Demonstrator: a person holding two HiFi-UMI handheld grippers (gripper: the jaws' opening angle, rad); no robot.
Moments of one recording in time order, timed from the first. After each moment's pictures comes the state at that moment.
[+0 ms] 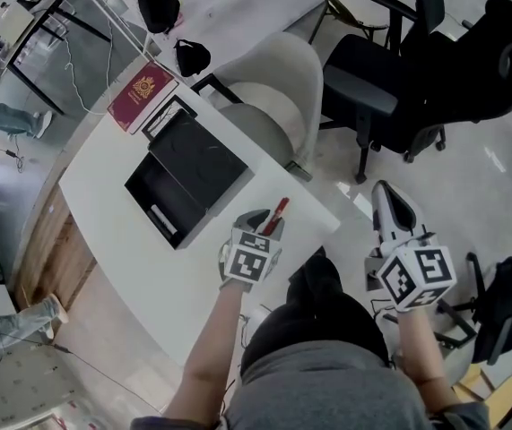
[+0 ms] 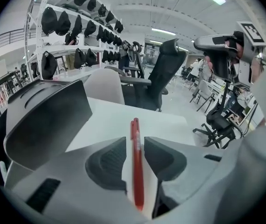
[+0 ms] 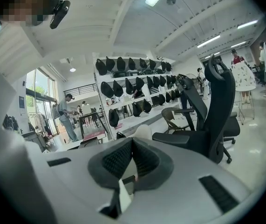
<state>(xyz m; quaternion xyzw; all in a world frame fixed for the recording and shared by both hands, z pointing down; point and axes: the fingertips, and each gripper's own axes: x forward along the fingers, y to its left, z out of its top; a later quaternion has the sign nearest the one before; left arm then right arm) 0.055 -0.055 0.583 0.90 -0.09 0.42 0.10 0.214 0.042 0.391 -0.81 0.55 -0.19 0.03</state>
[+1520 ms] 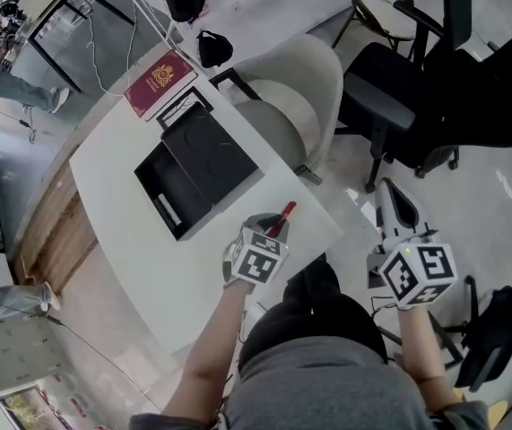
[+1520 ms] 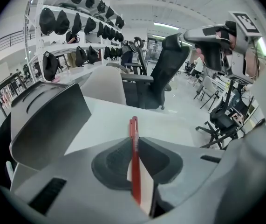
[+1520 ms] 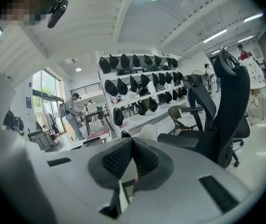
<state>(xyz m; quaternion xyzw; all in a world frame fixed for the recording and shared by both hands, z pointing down) 0.058 -0.050 0.585 0.88 -0.10 0.44 0.10 0.231 0.012 0.392 -0.79 0.58 -0.20 0.03</state>
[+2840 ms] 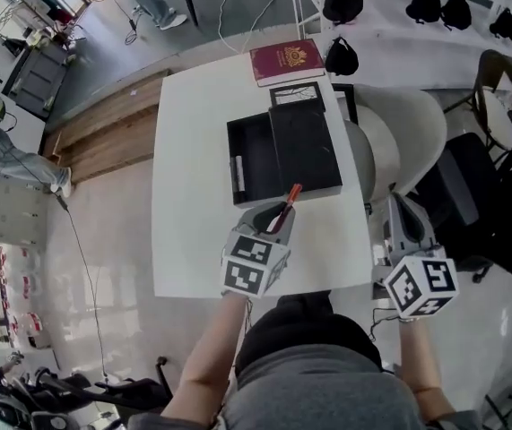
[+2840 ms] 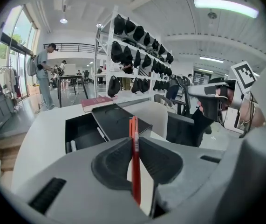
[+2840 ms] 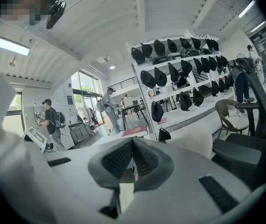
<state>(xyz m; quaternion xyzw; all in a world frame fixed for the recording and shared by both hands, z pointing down) -0.037 -0.122 0.455 0.87 -0.40 0.25 0.17 0.148 -0.106 0.373 -0.61 0.77 -0.19 0.00</state>
